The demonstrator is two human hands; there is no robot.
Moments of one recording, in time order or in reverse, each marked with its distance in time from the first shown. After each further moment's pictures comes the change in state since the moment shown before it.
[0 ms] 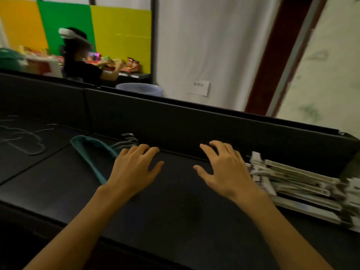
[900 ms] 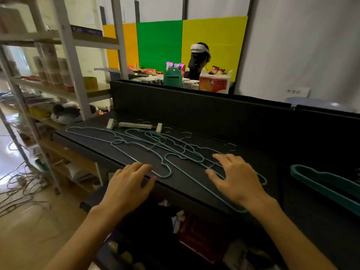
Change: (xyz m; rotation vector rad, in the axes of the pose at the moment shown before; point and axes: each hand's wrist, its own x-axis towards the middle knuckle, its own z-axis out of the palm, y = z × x) left_hand -0.179 -0.651 -0.104 0.065 -0.086 -0.285; right_hand 0.232 -0.591 0.155 0.248 -0.063 -0.081
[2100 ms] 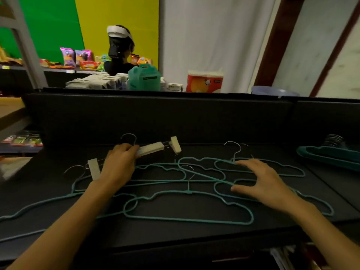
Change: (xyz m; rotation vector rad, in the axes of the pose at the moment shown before) left_hand 0.315 -0.235 0.108 -0.238 -0.116 0.513; right_hand 0.121 -0.113 0.079 0.048 0.040 0.574
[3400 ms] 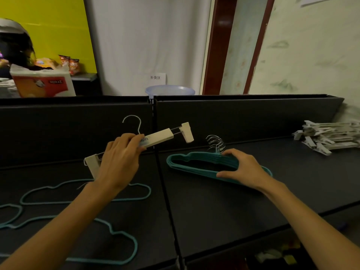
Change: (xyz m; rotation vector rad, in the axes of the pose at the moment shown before) left_hand 0.134 0.482 0.095 -0.133 0.283 0.266; right_hand -0.001 0.432 -0.201 0.090 0.054 0.118
